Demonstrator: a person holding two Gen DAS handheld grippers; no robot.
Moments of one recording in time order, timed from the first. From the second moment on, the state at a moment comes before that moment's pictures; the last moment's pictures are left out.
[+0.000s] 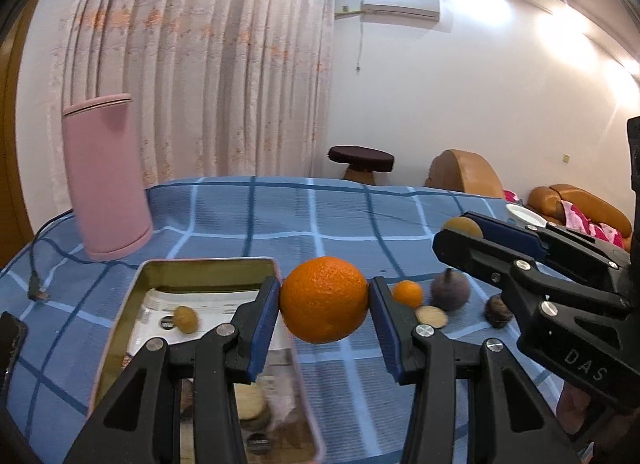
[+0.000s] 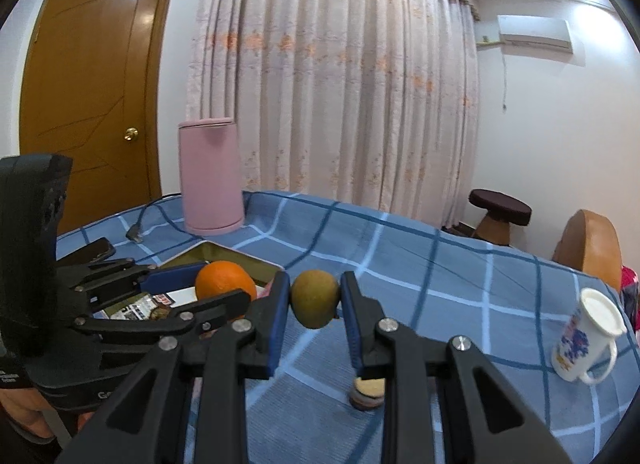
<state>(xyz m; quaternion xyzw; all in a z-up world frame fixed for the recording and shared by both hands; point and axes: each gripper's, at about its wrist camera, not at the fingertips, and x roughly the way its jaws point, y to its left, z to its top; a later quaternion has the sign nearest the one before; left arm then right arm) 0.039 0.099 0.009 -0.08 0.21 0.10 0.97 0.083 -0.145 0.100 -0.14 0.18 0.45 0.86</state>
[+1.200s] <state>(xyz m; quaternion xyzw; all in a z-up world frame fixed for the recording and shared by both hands) 0.015 0.193 -0.016 -0.12 0.26 0.17 0.94 0.073 -0.045 0.050 -0.17 0.26 0.52 0.80</state>
